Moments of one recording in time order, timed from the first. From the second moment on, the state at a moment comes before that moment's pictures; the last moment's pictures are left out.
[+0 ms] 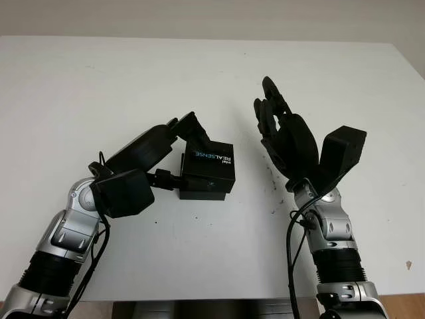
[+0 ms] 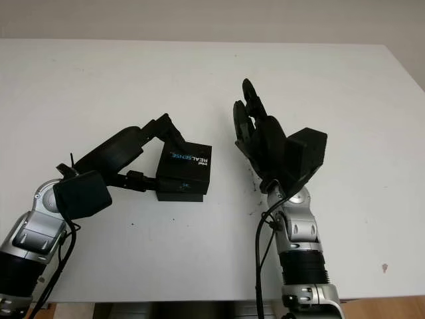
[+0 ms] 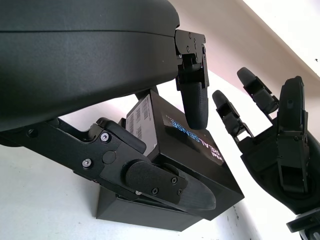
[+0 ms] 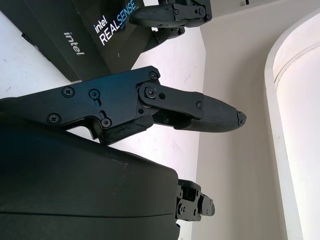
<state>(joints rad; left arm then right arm) -0.39 0.49 -0.14 0.08 0.22 -0.24 -0.38 -0.45 -0.09 -0.09 0.22 0.20 0.08 0.24</state>
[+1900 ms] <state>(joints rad) -0.31 0.51 -0.10 0.09 0.26 -0.31 -0.35 -0.45 -0.10 -0.09 0.22 0.20 0.10 0.24</state>
